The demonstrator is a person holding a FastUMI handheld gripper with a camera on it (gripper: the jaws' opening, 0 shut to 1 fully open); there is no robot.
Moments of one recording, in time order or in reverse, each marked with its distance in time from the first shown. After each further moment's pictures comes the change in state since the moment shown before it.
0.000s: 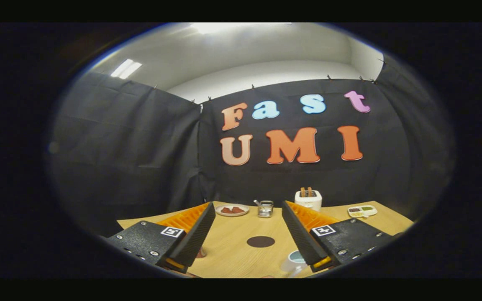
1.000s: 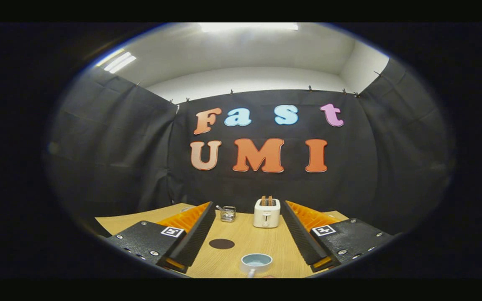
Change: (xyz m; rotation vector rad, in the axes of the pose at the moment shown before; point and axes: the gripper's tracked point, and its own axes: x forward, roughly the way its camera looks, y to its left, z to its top) arm -0.025 -0.088 0.059 -0.065 -0.038 -0.228
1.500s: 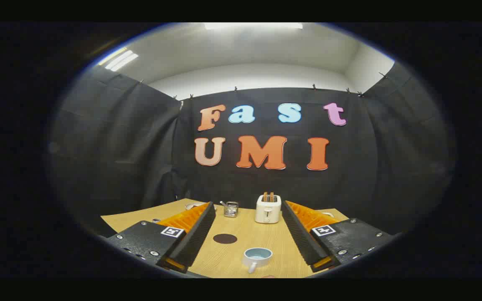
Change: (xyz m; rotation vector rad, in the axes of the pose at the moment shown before) arm -0.027 0.004 0.012 -0.042 0.055 0.012
